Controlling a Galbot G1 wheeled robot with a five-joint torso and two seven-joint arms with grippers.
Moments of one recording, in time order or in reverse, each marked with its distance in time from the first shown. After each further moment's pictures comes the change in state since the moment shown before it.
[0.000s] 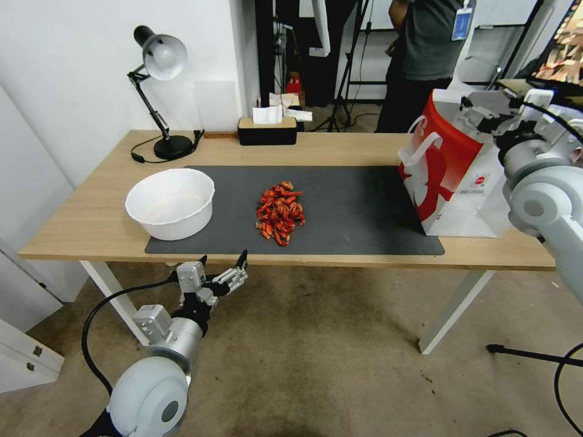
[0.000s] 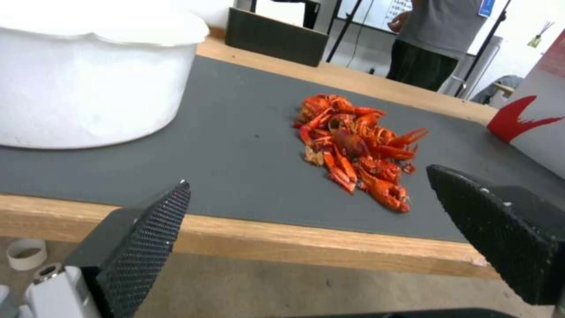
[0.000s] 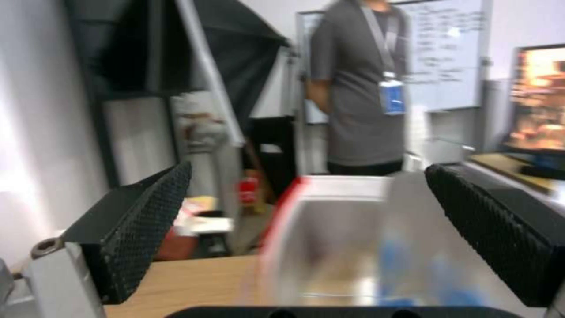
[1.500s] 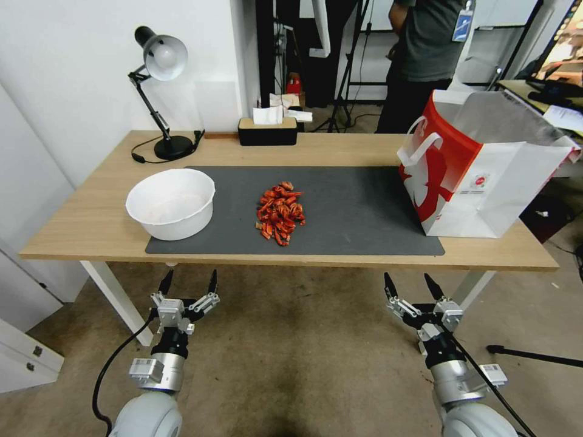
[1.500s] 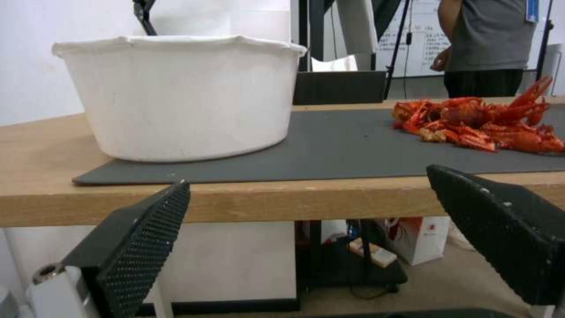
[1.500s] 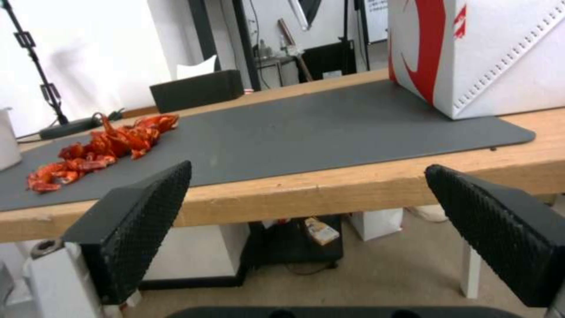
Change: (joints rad) left arm 0.067 -0.068 -0.039 0.358 0.400 -0.534 0.101; right arm -1.002 0.429 0.087 0.039 -0.523 0.637 -0.374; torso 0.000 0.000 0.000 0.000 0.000
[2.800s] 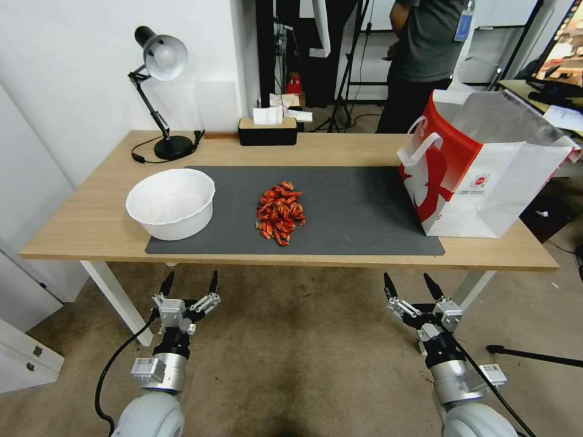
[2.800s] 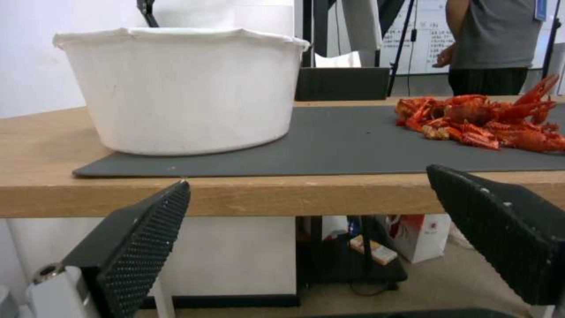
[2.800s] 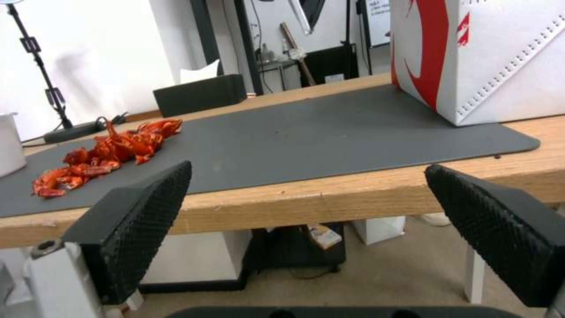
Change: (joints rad) left arm -0.002 -0.001 0.008 -0.004 -0.006 0.013 -0.016; right arm 0.002 -0.003 -0.001 0.004 0.003 0.004 -0.002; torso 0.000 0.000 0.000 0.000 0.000
